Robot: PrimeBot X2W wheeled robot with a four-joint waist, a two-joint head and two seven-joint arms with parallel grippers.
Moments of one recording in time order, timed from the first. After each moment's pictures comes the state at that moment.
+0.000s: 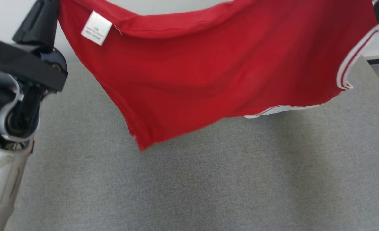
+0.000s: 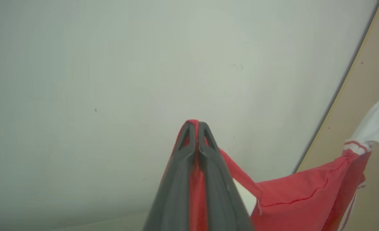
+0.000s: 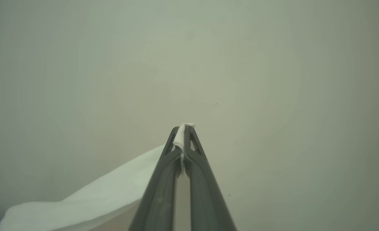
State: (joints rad) left arm -0.84 0.46 -0.32 0.08 -0.96 0.04 0.06; right arm -1.03 -0.37 0.10 0.06 0.29 0.13 0.36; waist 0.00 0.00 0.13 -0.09
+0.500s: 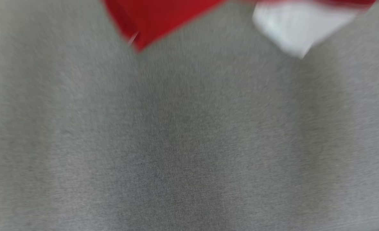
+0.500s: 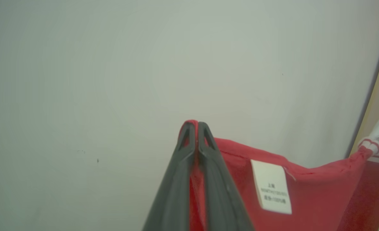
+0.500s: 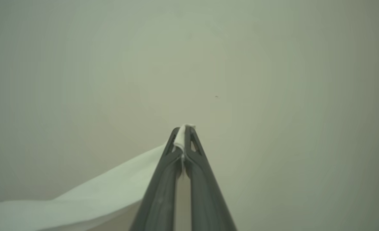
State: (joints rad) left arm -1.30 0.40 -0.29 0.24 -0.89 0.03 -0.02; right arm -1.57 -0.38 0.09 0.41 0.21 0.13 0.14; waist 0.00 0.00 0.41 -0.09
